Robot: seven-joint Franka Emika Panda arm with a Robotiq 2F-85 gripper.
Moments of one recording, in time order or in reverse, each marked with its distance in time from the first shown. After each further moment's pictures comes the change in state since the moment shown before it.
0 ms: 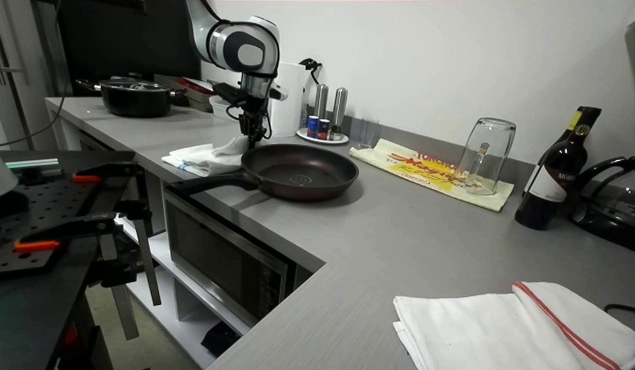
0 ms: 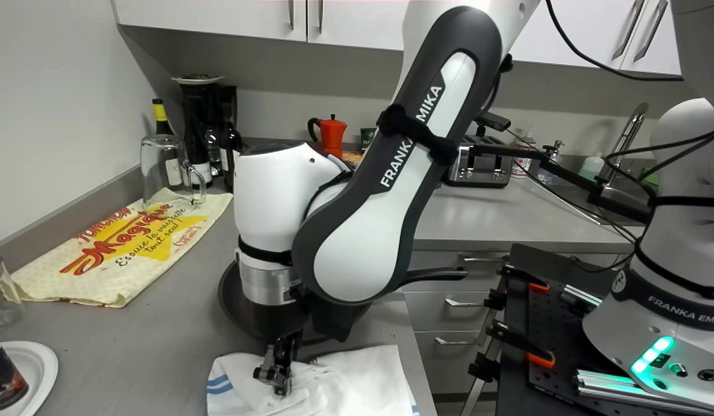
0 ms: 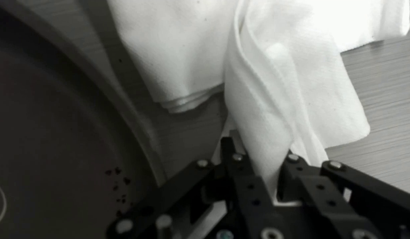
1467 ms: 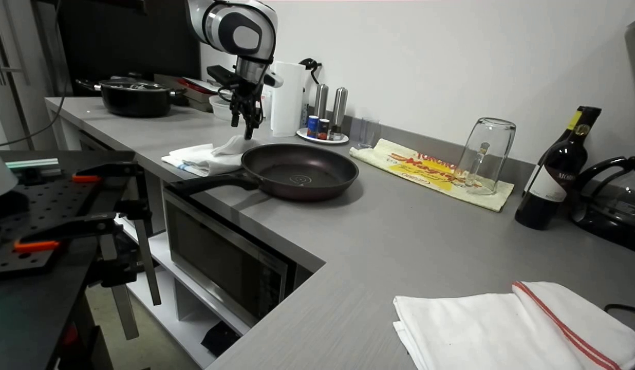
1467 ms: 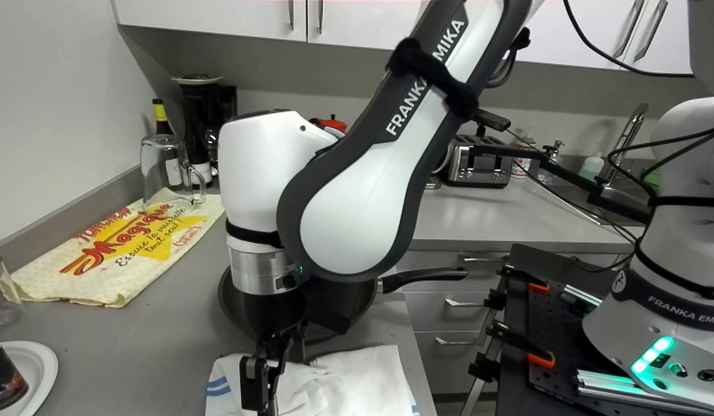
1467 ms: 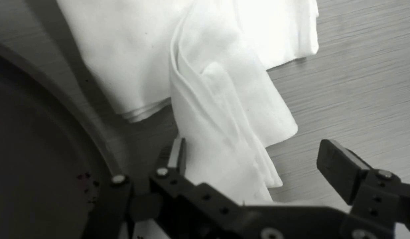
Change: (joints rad) arm -0.002 -0.074 0.048 -0.006 0.081 -0.106 0.000
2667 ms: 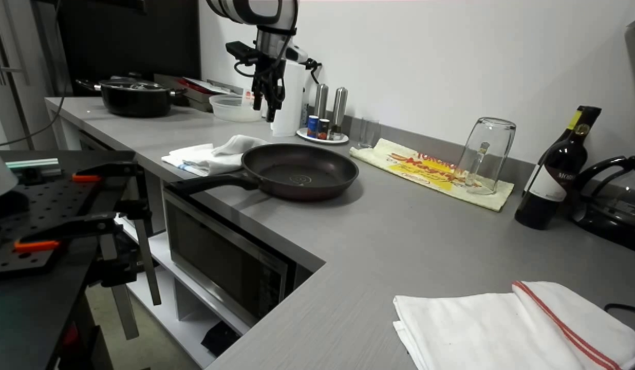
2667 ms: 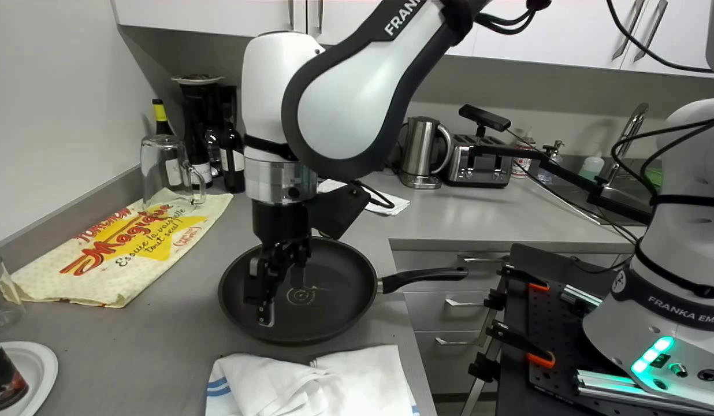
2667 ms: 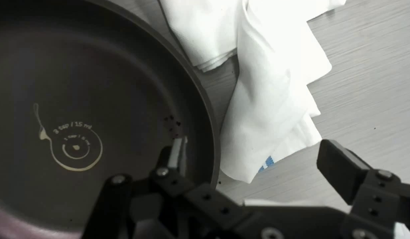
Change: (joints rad) arm -0.117 -0.152 -0.014 -0.030 0.016 -0.070 -0.029
